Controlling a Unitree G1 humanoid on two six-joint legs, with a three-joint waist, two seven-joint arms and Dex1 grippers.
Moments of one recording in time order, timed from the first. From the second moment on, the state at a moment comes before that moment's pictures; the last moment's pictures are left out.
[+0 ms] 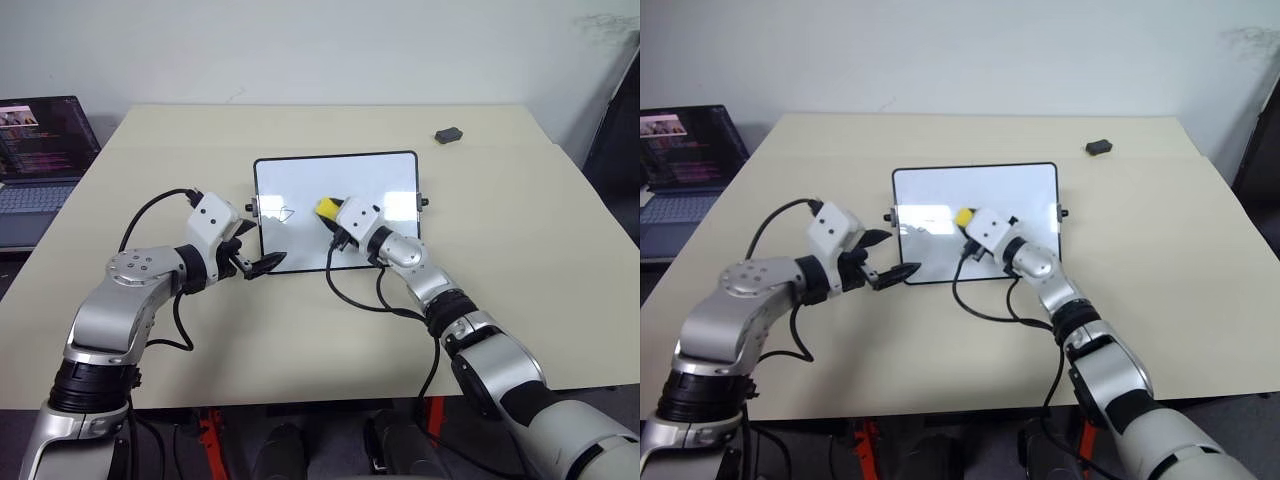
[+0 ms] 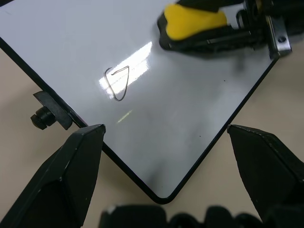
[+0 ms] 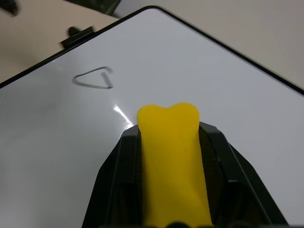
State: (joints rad) left arm -0.39 0.73 0.03 -0.20 -0.33 0.65 -0.74; right arm -0.90 -0.07 0.27 0.95 -0.22 -0.42 0.39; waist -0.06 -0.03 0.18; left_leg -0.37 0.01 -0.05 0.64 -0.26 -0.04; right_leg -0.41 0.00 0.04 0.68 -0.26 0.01
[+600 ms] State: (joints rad) left arm -0.39 0.72 0.03 -0.20 -0.33 0.65 -0.73; right arm -0.76 -0.13 0.18 0.54 -0.11 -0.25 0.41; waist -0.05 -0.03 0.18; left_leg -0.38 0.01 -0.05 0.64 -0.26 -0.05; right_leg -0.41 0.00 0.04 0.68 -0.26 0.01
